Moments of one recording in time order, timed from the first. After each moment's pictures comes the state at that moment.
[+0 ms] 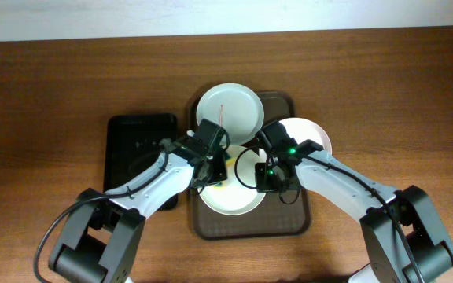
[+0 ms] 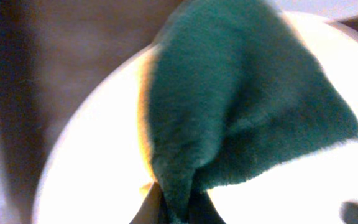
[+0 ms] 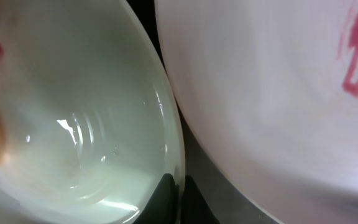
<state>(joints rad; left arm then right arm) -0.53 1.77 1.02 -0.50 0.12 -0.67 0.50 1.71 0.97 -0.66 -0.13 0.48</state>
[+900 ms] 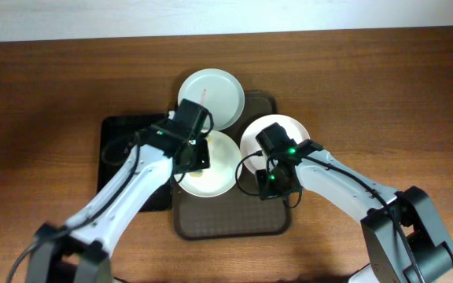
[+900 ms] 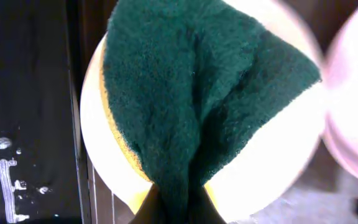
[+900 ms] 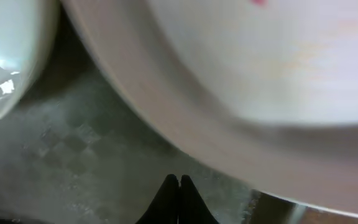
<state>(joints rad) -0.45 1.61 1.18 -0.83 -0.02 -0.52 0.50 1.70 0.99 -0.73 -0.18 0.33</state>
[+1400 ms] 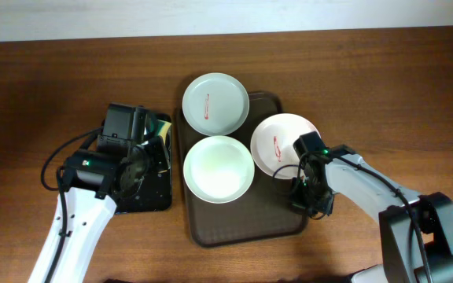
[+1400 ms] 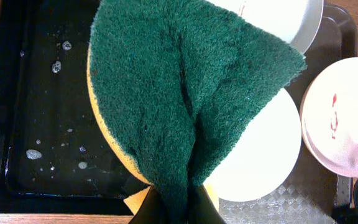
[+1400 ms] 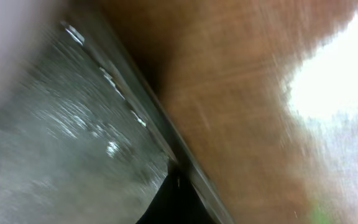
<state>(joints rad) -0.24 1.26 1.18 -0.98 0.00 -0.44 0.28 1.65 0.83 -0.88 -0.18 0.62</state>
